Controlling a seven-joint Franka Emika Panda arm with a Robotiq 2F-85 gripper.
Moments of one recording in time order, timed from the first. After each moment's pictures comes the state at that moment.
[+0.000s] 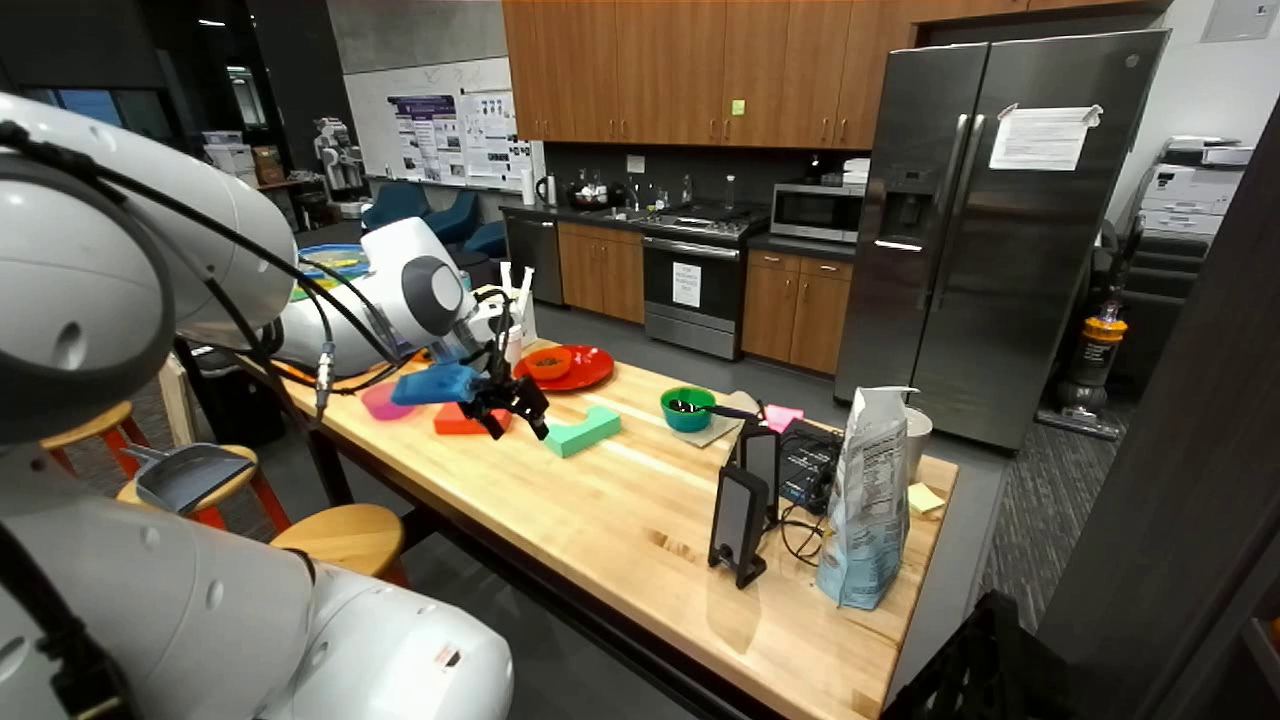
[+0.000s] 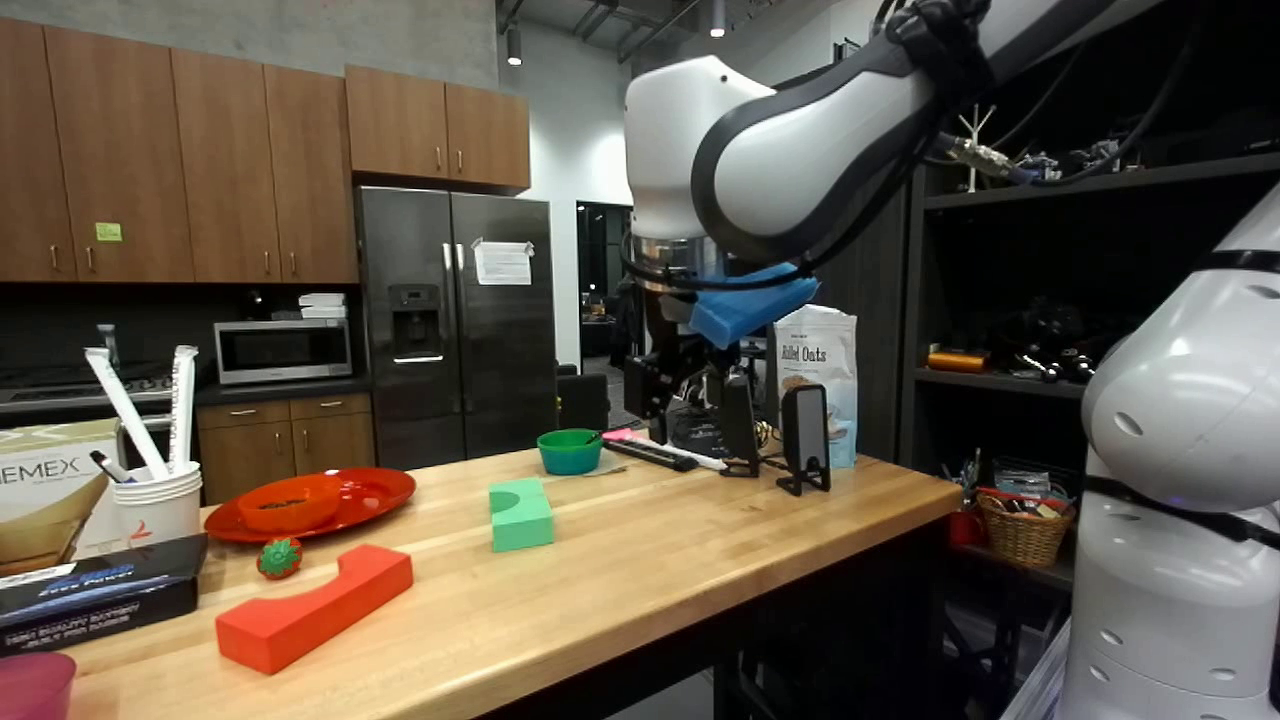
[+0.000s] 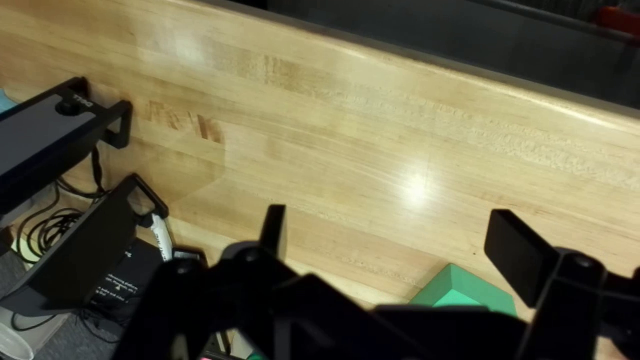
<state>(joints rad) 0.11 -0.58 0.42 -2.62 -0.13 2.18 0.50</state>
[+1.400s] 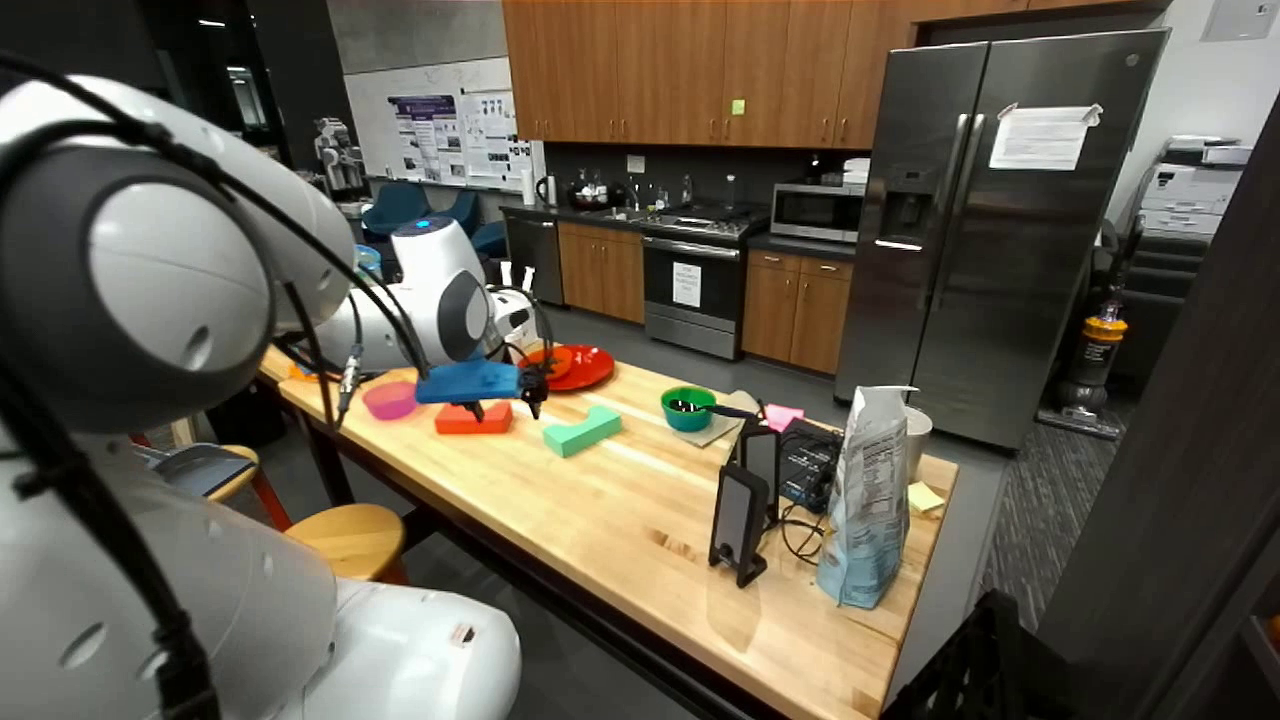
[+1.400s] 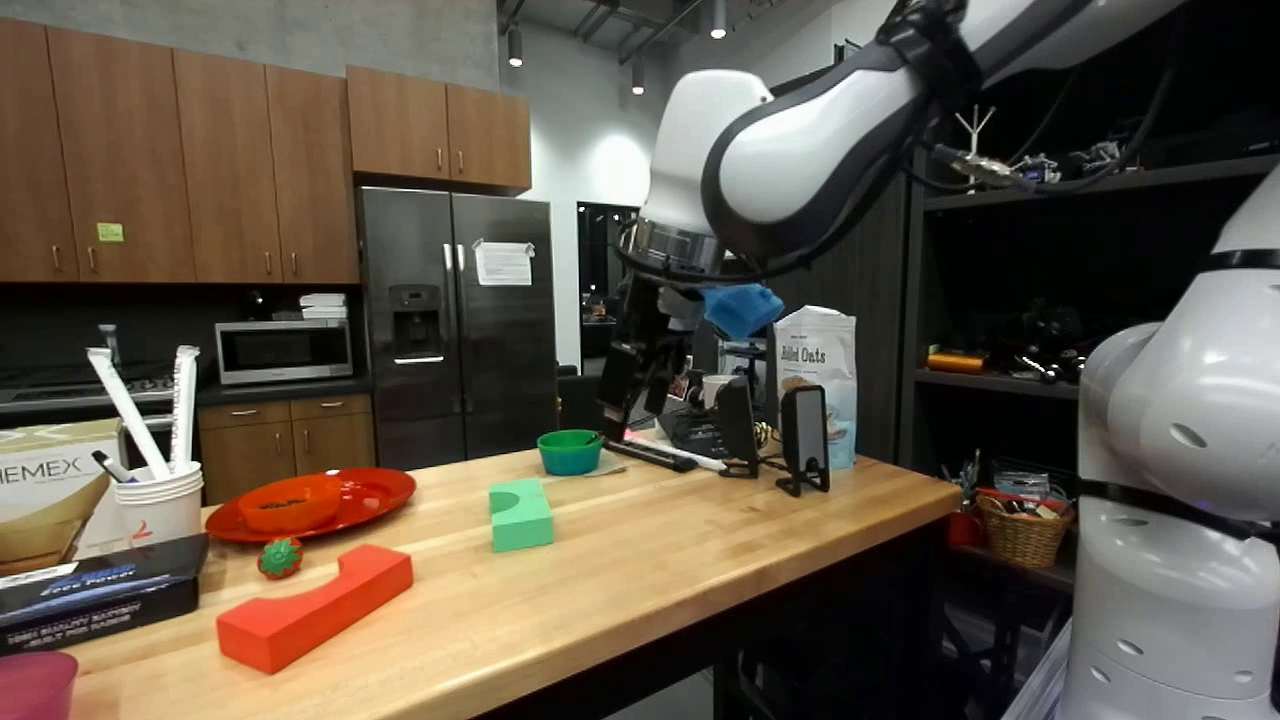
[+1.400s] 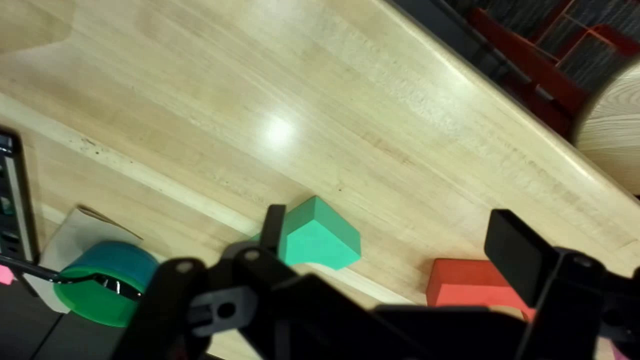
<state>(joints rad) 0.30 -0.51 0.18 -2.66 0.01 2.48 0.03</state>
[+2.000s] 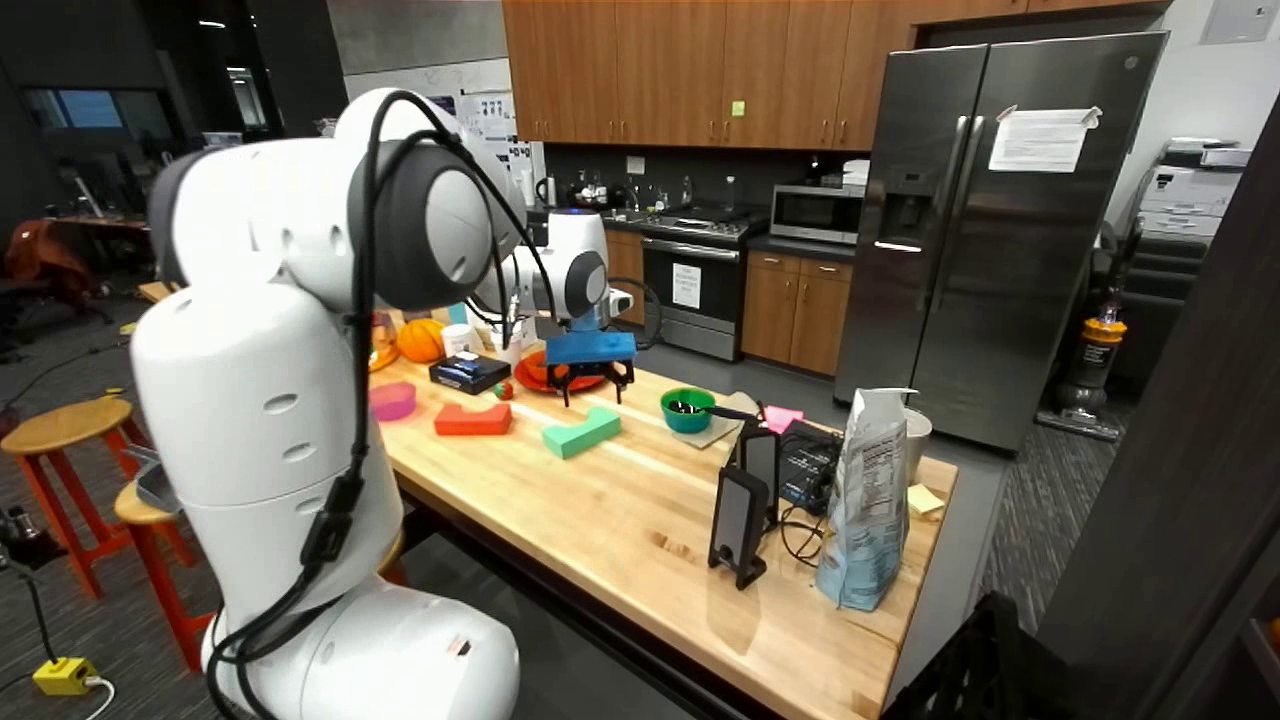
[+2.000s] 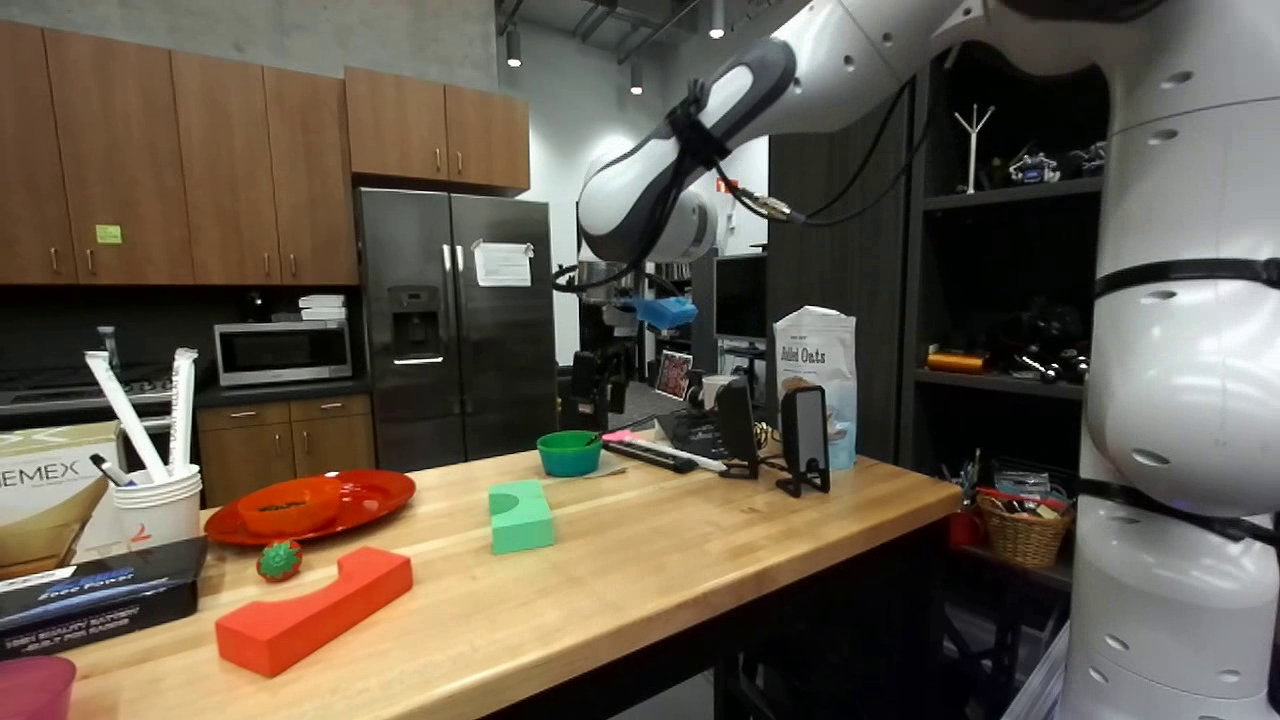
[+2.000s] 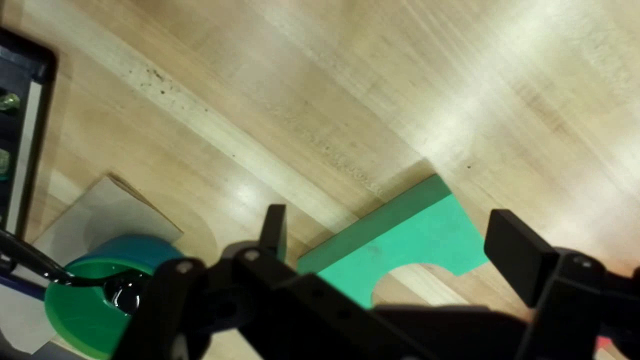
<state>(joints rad) 0.19 0.01 0.05 -2.14 0.03 2.26 -0.32</state>
